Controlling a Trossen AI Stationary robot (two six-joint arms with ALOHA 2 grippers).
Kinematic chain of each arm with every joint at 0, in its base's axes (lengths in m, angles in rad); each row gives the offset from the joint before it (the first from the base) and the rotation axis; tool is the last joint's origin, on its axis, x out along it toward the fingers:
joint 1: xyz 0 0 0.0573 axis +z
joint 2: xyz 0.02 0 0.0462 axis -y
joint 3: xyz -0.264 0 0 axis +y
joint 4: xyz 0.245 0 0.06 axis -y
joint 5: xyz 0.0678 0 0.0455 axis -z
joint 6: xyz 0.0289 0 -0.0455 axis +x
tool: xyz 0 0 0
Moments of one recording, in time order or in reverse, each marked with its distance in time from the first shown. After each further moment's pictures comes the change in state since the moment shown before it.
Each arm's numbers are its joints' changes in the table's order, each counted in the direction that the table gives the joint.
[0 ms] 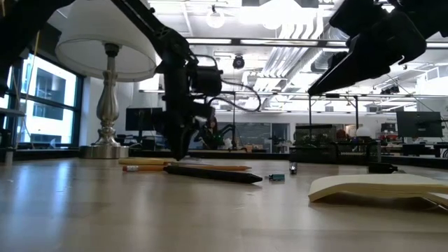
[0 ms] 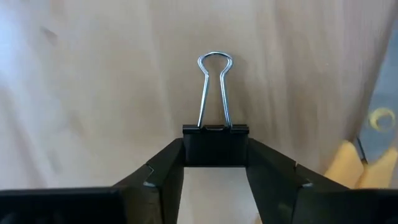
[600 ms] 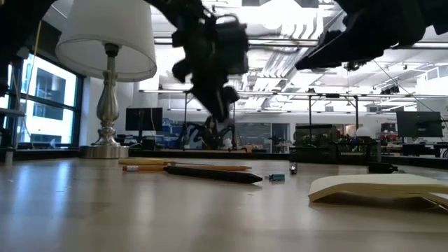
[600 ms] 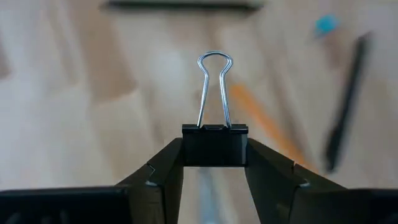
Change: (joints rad) left arm -0.200 0.003 -0.215 -0.037 0.316 -0.079; right arm 0.000 0.000 0.000 0.178 -0.049 -0.242
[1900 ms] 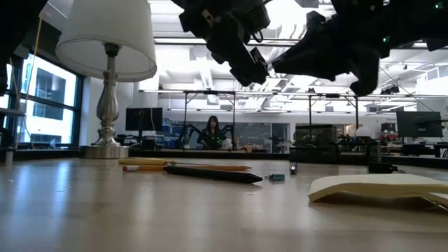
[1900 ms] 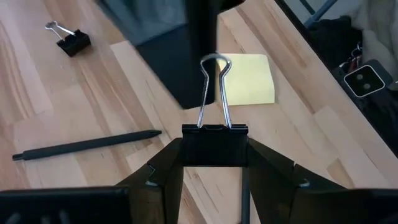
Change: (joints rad) left arm -0.114 0.002 -0.091 0.107 0.250 -0.083; right arm 0.040 -0.280 0.000 0.428 0.195 -0.546
